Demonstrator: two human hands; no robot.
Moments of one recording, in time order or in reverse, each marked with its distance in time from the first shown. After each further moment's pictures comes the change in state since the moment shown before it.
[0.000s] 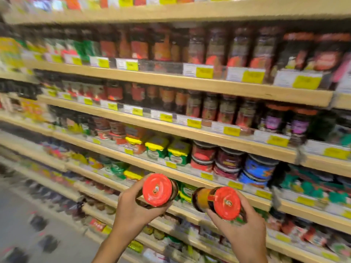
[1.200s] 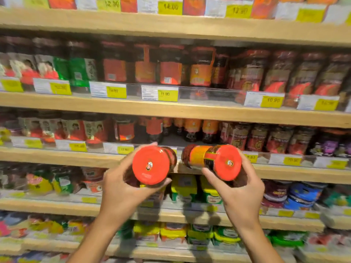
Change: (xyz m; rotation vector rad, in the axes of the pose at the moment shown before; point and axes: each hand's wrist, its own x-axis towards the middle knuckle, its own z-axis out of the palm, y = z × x) left_hand 0.271 -0.068 -0.181 -0.244 -0.117 0.373; right_hand 0.141 -0.155 0.267 0.104 0.407 -0.266
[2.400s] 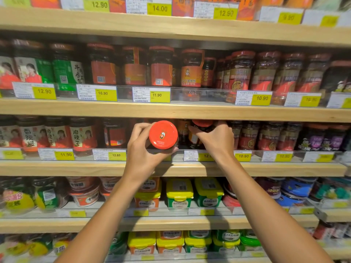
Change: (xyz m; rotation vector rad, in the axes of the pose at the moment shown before) left_hand 0.077 -0.048 0.050 0.108 0.028 0.208; right_hand 0.123 0.051 0.052 -0.651 -0.015 0.195
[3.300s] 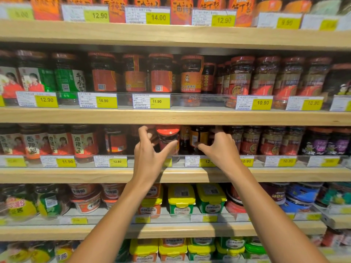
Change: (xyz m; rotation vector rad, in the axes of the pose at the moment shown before) left_hand 0.008 -0.004 0.026 0.012 0.020 -0.304; right_hand -0.003 0.009 -0.014 -0.224 -0.200 -0.127
